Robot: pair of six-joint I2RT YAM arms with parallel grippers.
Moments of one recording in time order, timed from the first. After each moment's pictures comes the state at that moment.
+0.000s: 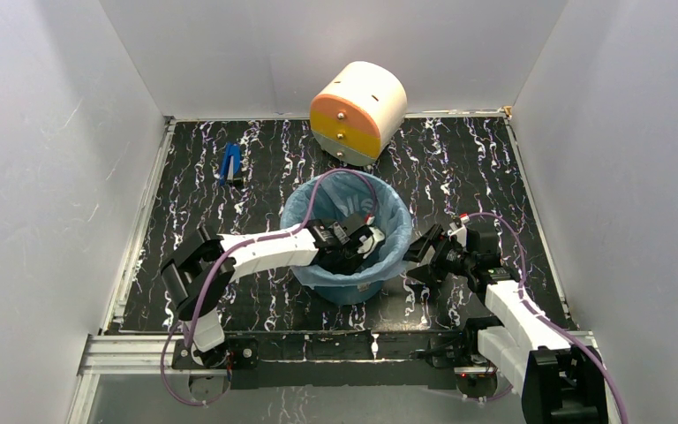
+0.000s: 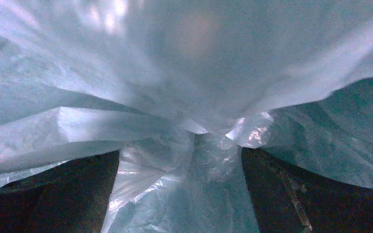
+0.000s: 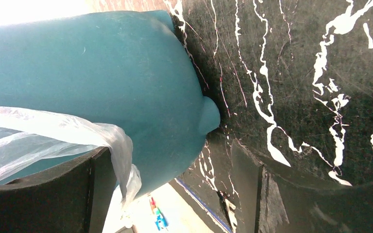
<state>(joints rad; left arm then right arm) -1.03 1.74 1.15 -0.62 0.03 -0.13 0.13 0.89 0.28 -0.12 -0.72 0.95</state>
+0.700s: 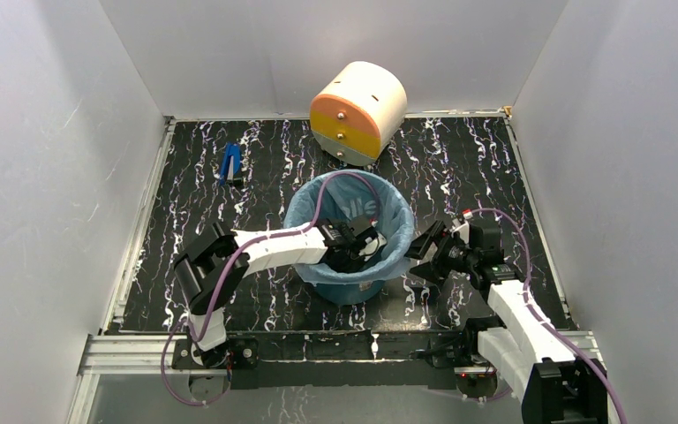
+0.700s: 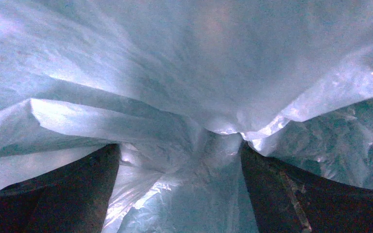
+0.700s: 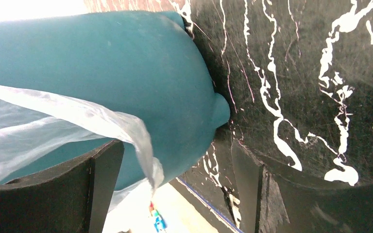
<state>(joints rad) -1.03 1.83 1.19 -0.67 0.00 -0.10 0.13 0.84 0.33 -0.24 -0.71 0.93</state>
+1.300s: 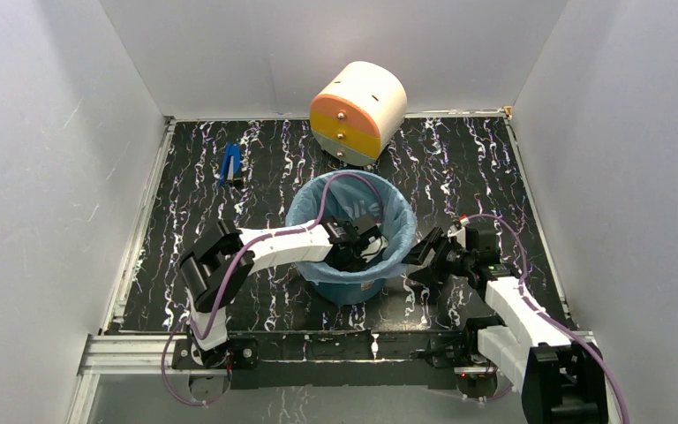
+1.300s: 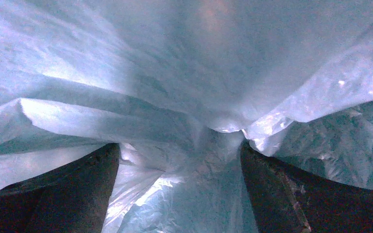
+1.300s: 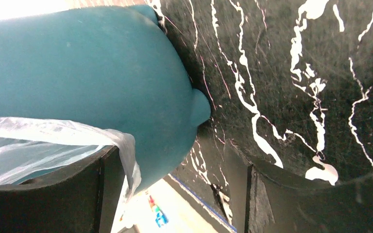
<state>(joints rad) -1.03 1.86 1.24 -0.75 0.01 -0.05 0.13 0.89 0.32 -0.25 -0.68 0.90</state>
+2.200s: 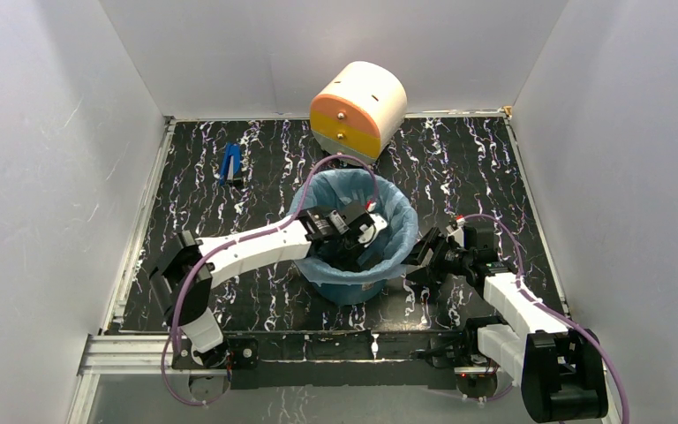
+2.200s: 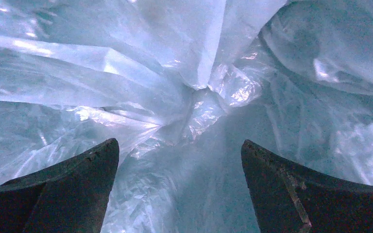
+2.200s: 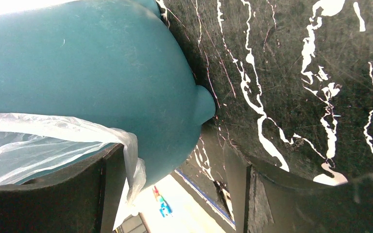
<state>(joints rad) -1.03 1.69 1.26 -0.77 -0.02 -0.13 0.13 0.97 0.30 -0.18 -0.74 0.91</state>
